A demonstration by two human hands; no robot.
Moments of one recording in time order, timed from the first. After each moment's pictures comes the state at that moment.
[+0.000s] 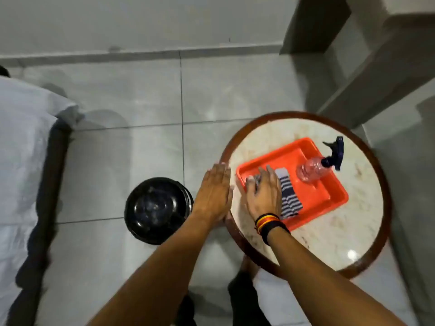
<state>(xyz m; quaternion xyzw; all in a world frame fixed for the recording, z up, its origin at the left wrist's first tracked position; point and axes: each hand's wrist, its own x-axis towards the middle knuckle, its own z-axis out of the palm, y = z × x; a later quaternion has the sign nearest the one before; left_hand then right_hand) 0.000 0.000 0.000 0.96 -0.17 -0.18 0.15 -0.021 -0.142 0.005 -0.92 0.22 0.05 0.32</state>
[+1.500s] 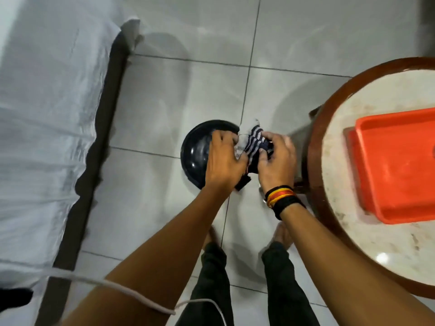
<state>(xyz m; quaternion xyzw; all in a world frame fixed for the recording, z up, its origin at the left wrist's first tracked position) -0.053 0.176 -0.068 0.91 0.15 -0.06 0.38 -0.044 0.054 -0.071 -0.91 0.10 0.03 0.41</state>
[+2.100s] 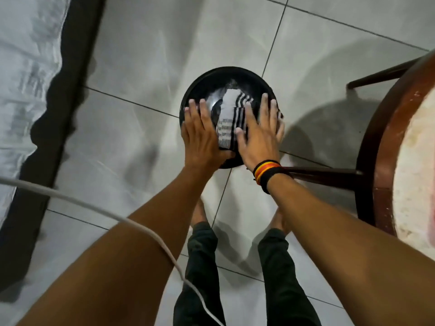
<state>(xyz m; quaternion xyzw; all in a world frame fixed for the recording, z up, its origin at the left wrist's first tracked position) -0.096 0.244 -0.243 0.94 0.22 -0.12 0.24 -0.047 0.117 -0.244 -0.96 -0.11 0.18 0.17</state>
